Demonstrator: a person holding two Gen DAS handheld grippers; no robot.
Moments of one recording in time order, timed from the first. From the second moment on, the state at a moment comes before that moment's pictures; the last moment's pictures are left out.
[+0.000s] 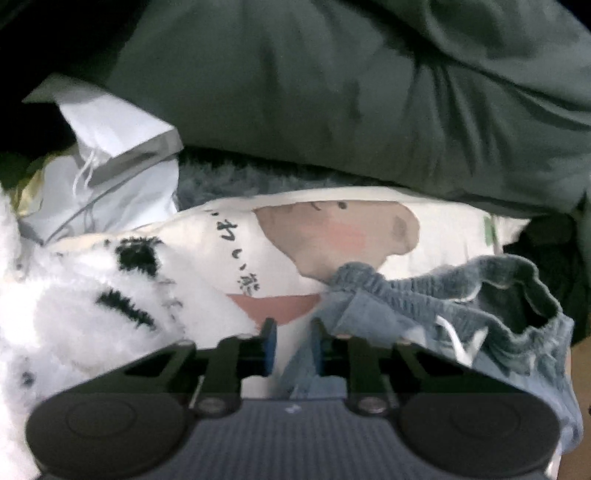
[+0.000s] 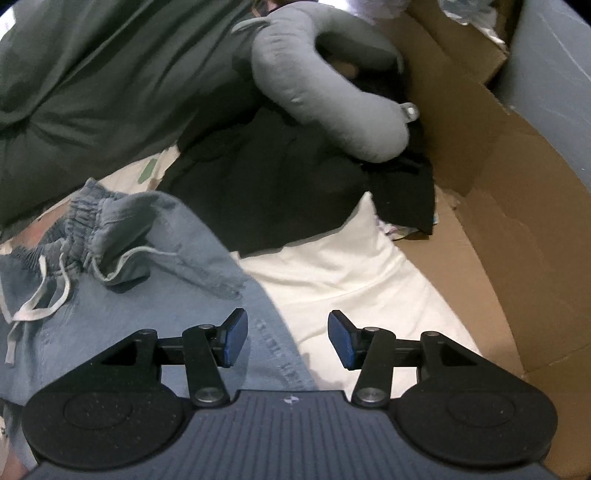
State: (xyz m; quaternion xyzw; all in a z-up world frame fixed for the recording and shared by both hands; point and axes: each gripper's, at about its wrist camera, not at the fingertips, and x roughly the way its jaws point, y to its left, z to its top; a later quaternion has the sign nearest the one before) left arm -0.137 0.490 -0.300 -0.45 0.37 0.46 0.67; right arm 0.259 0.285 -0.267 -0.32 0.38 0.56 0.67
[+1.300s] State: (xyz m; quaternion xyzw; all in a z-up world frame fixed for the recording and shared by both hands) left arm -0.107 0.475 -0.323 -0.45 0.36 0.43 0.70; right arm 0.230 0.295 -0.266 -0.34 0.36 0.58 0.65
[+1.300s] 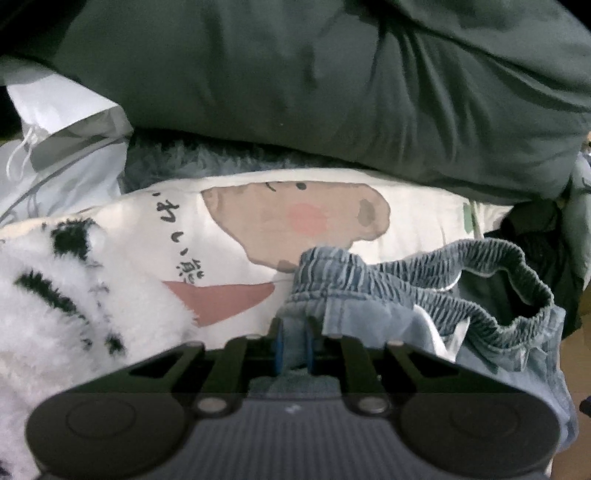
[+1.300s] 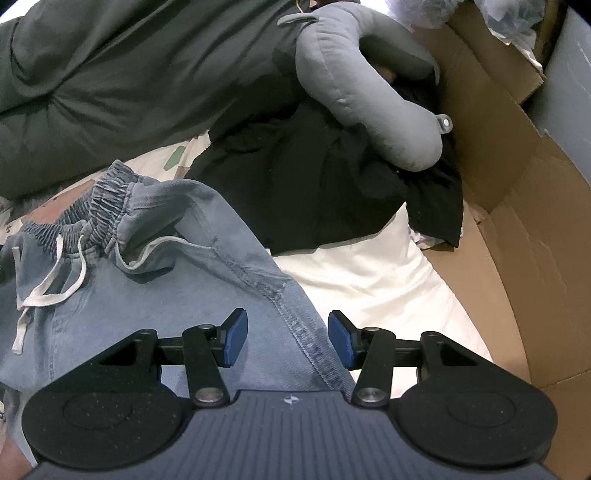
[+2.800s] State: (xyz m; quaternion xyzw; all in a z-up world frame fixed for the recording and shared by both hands) left arm -0.123 0.482 -0.340 -0.43 0.36 0.45 0.70; right arm 0.216 0.306 -0.284 -0.37 0.36 0.59 0.63
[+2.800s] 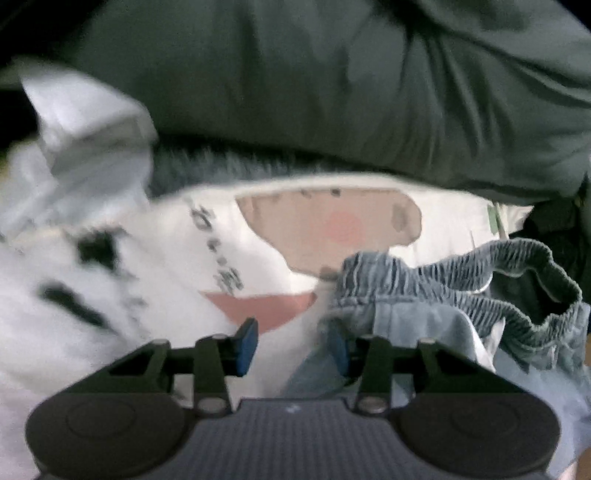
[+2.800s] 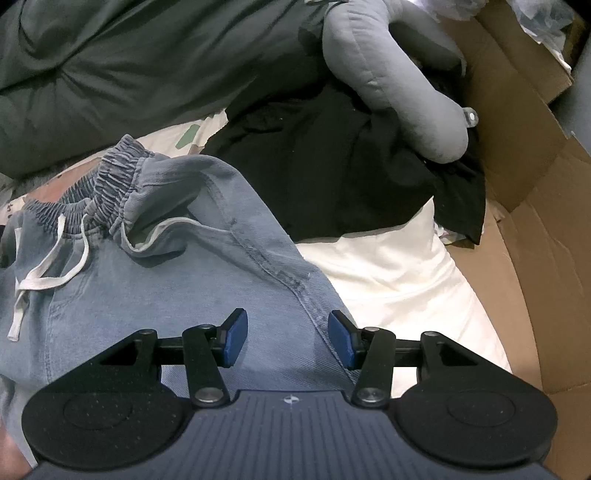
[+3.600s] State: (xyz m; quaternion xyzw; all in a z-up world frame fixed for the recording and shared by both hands) left arm -0.092 0.476 -0.376 -0.48 0.33 0.37 0.72; right arm 0.145 0.370 -0.280 -0.38 0.21 0.69 0.57
